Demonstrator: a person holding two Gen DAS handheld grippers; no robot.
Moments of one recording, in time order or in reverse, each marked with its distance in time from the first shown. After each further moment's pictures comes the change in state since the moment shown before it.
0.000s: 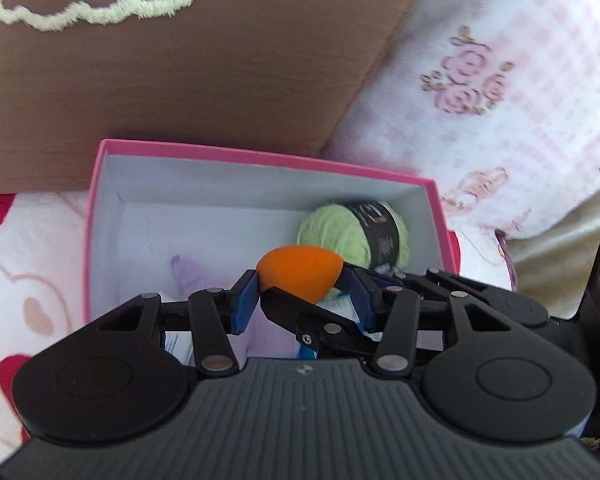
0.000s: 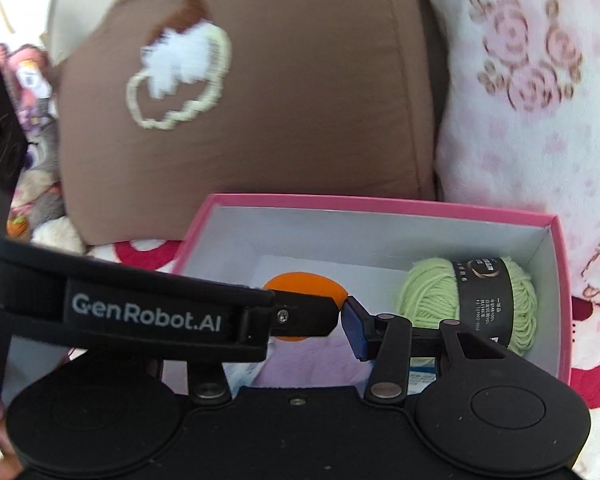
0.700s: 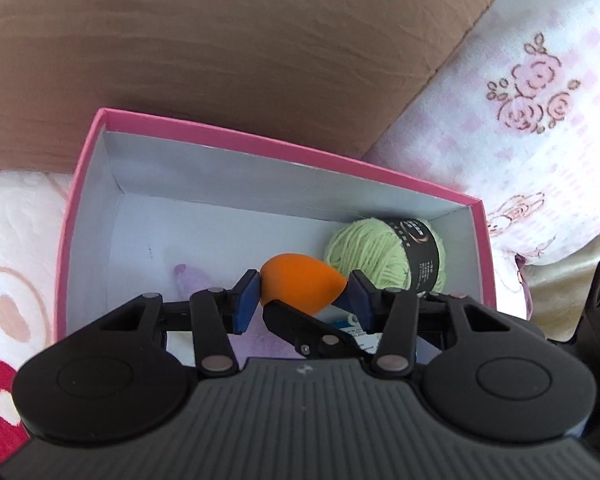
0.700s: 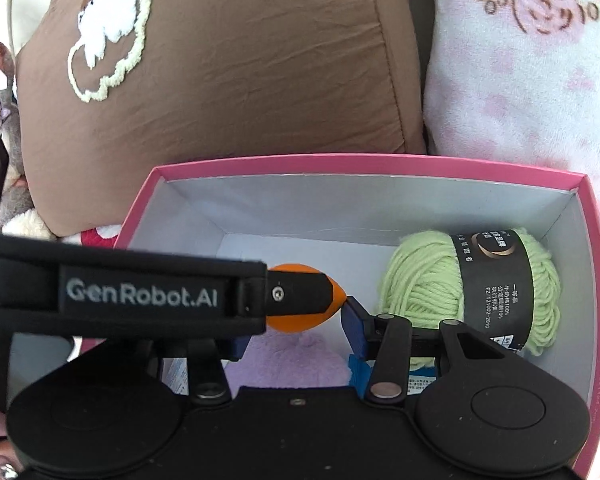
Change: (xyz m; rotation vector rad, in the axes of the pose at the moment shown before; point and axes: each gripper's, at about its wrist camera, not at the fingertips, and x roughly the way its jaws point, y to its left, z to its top) left arm 0.033 0.026 0.003 -0.092 -0.011 0.013; right arm 0.052 -0.016 0.001 0.026 0.082 -0.022
